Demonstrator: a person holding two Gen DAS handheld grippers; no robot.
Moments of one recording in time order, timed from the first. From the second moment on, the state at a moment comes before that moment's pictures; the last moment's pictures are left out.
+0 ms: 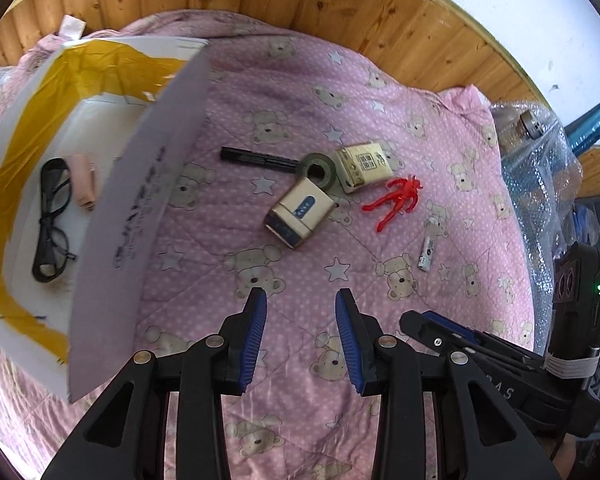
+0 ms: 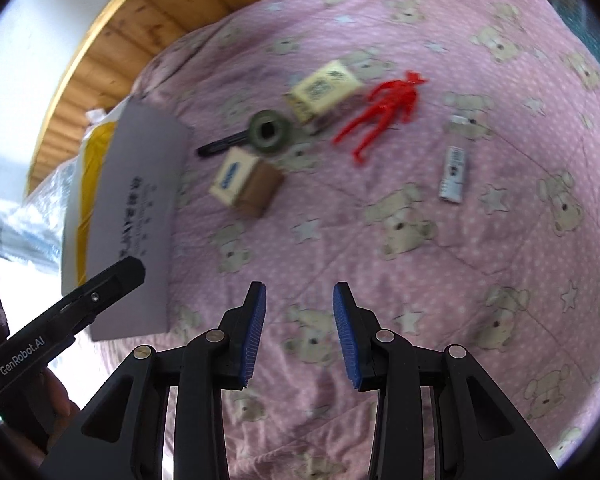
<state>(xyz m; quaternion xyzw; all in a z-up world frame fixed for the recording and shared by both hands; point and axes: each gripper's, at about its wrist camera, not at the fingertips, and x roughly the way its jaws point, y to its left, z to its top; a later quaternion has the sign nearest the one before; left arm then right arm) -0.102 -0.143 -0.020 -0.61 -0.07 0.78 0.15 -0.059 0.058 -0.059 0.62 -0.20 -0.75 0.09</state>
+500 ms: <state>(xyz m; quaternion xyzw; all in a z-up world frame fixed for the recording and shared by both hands) -0.151 -0.118 -0.067 -0.64 -0.07 0.75 0.14 -0.096 0.122 -0.091 0.62 -0.25 -0.75 0.01</state>
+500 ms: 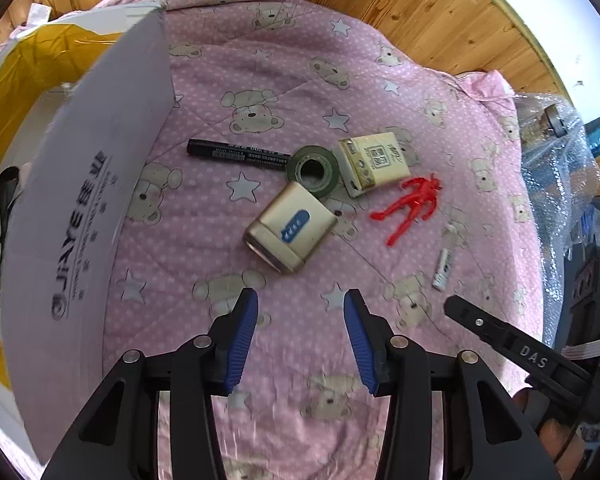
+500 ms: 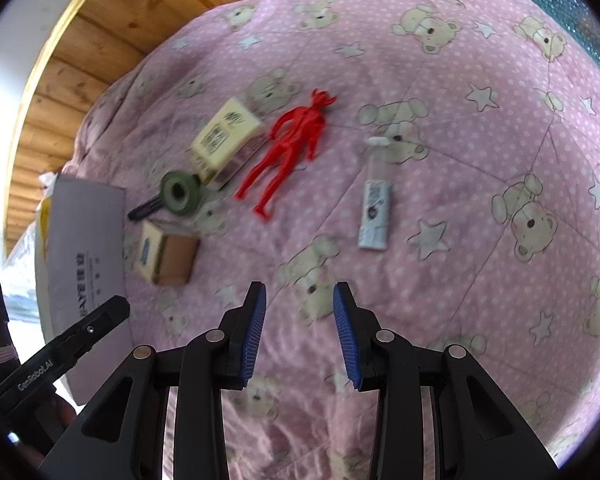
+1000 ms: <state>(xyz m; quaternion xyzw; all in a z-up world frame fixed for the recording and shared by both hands) -0.196 -0.107 -0.114 -0.65 -0.05 0.74 0.17 -0.127 0.154 -0.123 0.62 -0.25 -0.74 -0.04</state>
